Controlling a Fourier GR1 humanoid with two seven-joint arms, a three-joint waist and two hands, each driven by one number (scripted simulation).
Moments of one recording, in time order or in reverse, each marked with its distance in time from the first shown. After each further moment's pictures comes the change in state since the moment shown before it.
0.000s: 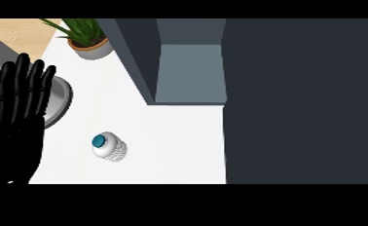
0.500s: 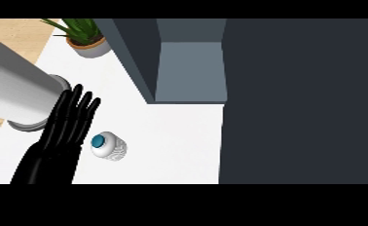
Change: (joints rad) left arm 0.185 -0.057 -0.178 -0.035 0.114 -0.029 0.121; right arm 0.131 0.041 0.066 -0.085 -0.141 0.065 0.077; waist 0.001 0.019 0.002
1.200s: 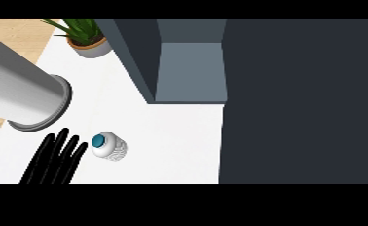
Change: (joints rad) left arm 0.339 0.045 -0.017 -0.147 0.161 -0.058 0.061; right arm 0.238 0.031 0.049 -0.092 -0.167 0.090 0.047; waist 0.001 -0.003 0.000
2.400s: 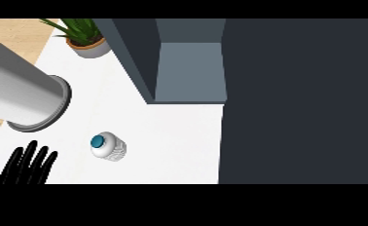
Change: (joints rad) left arm 0.064 0.028 0.234 0.191 0.087 -0.165 -0.215; right arm 0.152 0.008 0.028 0.025 0.038 0.110 -0.162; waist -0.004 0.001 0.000
